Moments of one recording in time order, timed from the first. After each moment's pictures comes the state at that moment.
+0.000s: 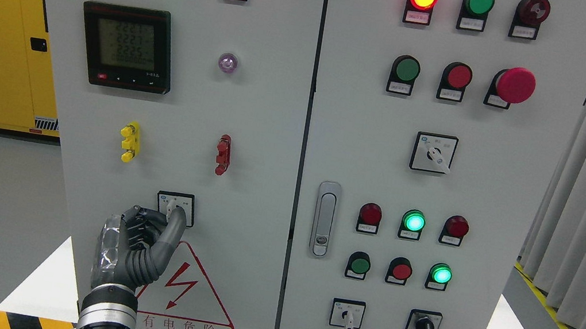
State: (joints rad) left arm -0.42 -0.15 -0.05 -1.91 -0.28 0.59 0.24; right arm 0.10 0.12 -0.16 -0.19 0.12 0.01 -0.20
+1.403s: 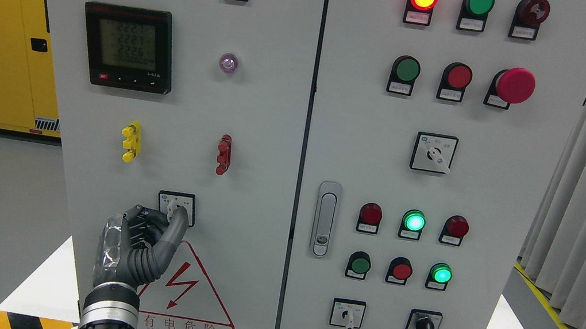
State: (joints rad) left arm -0.43 -0.15 -0.05 -1.90 -0.28 0.59 0.24; right arm 0.10 0.12 -0.16 -0.19 0.12 0.01 -0.20
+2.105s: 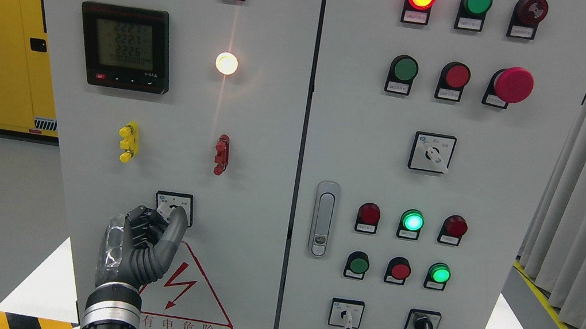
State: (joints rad) left arm -0.43 -0.15 -0.05 -1.90 -0.28 0.59 0.24; right arm 0.10 0.12 -0.16 -0.19 0.12 0.01 -0.20
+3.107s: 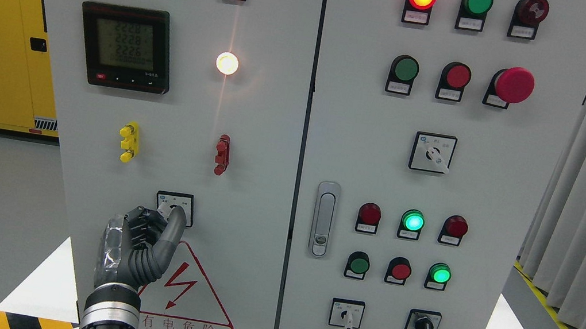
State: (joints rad) left arm -0.43 -0.15 -0.05 -1.90 -0.28 0.59 0.25; right arm 0.10 0.12 -0.16 -0.19 0.12 0.01 -0.20
